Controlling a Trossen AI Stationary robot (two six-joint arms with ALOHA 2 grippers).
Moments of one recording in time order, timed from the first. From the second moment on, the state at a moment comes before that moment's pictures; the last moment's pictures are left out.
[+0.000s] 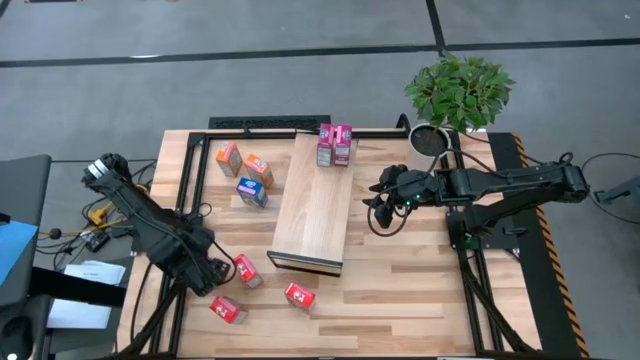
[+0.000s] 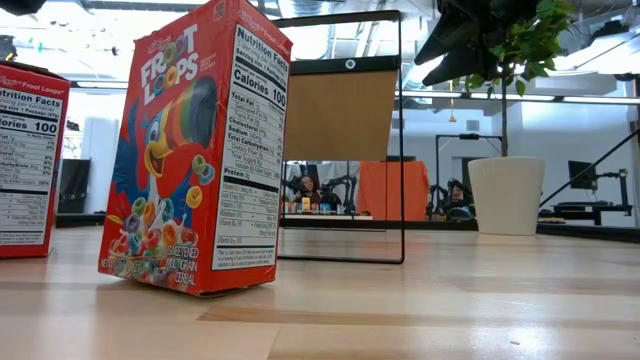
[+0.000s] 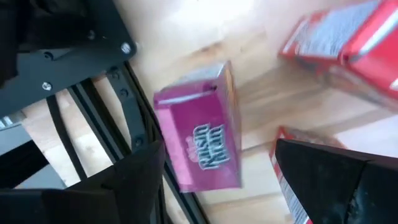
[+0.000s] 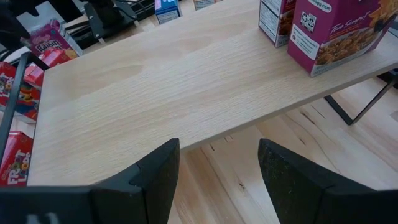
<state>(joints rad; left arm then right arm) -0.76 1.26 1.09 -1.41 -0.02 -1.99 0.04 1.10 0.91 -0.44 0.30 0.49</state>
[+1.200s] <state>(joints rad) -0.76 1.26 0.96 -1.21 0.00 -2.04 0.04 1.10 0.91 -0.44 0.30 0.49</state>
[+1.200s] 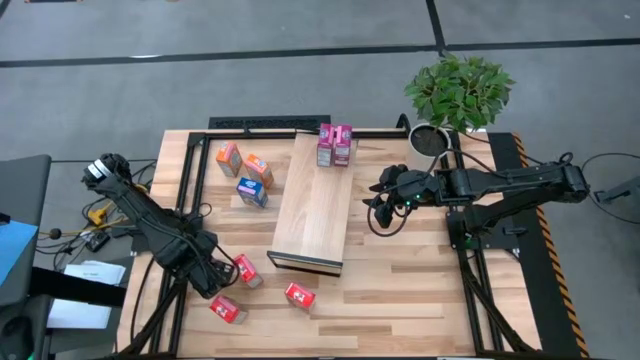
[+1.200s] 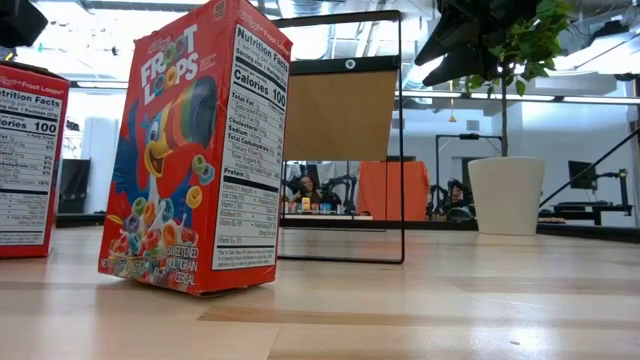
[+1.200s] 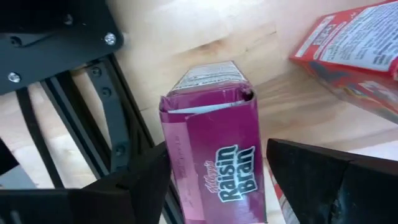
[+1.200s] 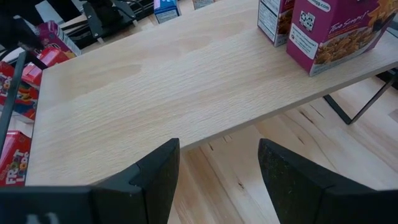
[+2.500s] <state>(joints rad) -0.55 0.93 1.30 -1.48 -0.22 -2.00 0.04 1.10 0.91 -0.44 0.30 0.49</state>
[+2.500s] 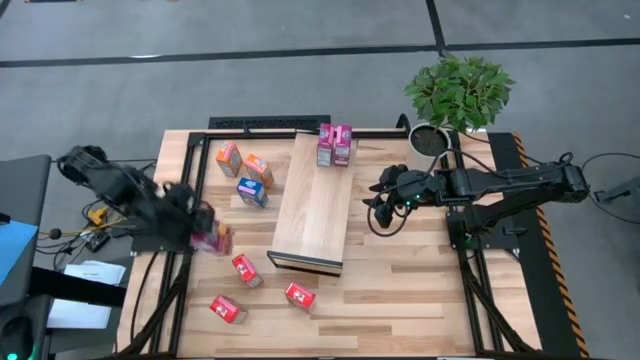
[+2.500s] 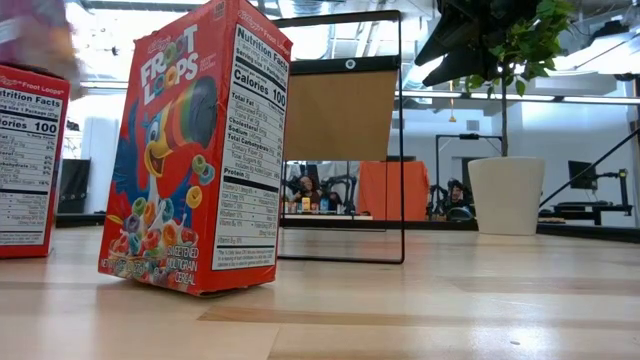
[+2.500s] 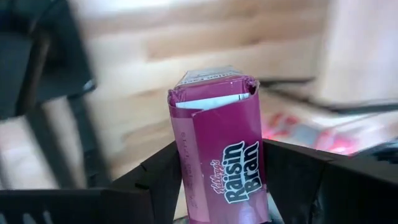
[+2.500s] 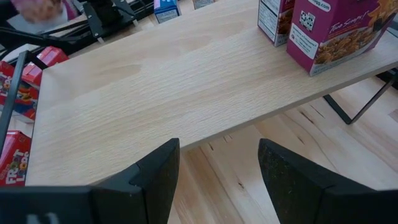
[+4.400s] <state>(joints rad) 0.49 1.75 1.90 -1.01 -0.17 -0.68 0.04 1.10 0.91 -0.44 0.30 0.49</state>
